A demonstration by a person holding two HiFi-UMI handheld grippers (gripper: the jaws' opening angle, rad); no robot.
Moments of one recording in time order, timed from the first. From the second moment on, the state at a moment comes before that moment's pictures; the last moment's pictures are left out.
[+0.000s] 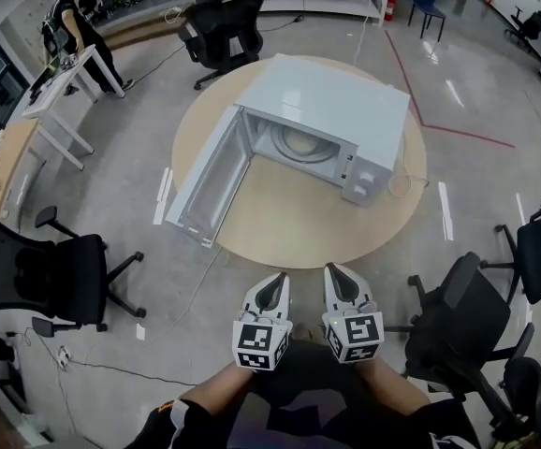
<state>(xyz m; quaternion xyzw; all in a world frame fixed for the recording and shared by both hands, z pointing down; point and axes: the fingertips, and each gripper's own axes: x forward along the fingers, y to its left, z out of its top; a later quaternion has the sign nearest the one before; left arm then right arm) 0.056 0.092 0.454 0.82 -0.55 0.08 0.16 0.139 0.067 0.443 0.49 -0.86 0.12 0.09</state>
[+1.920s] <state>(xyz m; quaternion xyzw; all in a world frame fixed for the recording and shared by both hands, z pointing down) -0.001 0.171 0.453 0.75 -0.64 0.08 0.14 0.072 0.147 0.450 0.37 -0.92 0.08 0.13</state>
